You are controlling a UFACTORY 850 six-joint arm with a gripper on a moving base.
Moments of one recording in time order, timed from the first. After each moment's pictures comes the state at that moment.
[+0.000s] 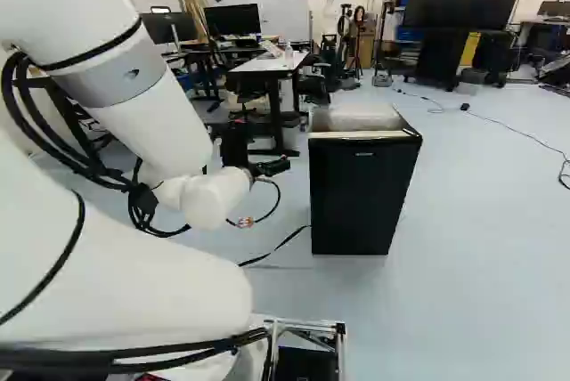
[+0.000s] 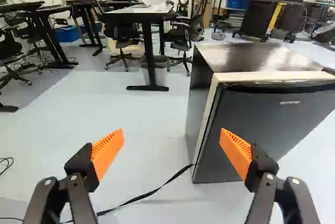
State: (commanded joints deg) arm 0.0 16.0 -5.0 0.0 50.0 0.0
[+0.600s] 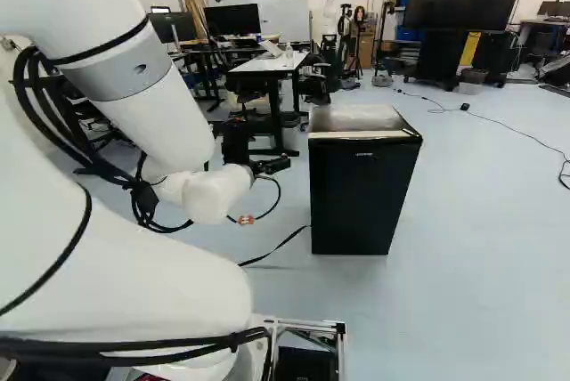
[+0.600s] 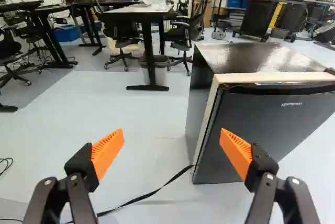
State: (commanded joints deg) arm 0.0 13.7 -6.9 0.0 50.0 0.0
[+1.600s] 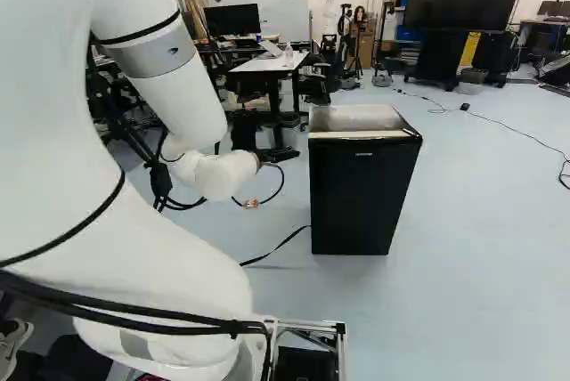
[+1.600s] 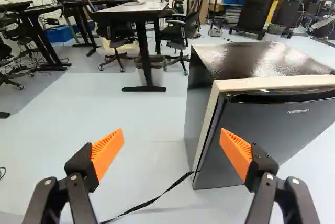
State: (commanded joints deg) arm 0.0 5.0 -14.9 2.6 50.0 0.0
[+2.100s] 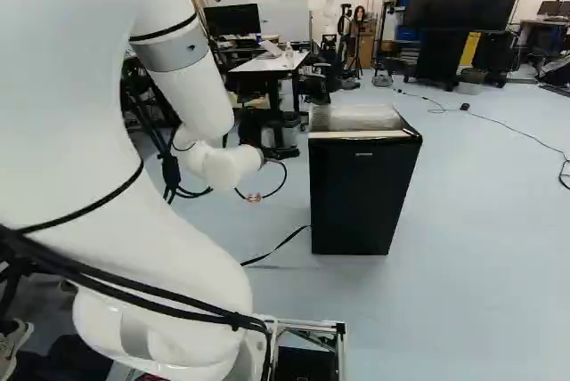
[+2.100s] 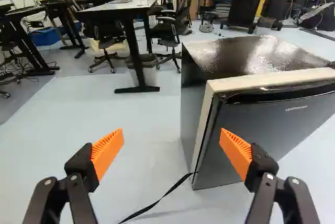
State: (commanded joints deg) arm 0.0 -1.5 -19.8 6.8 50.0 0.0
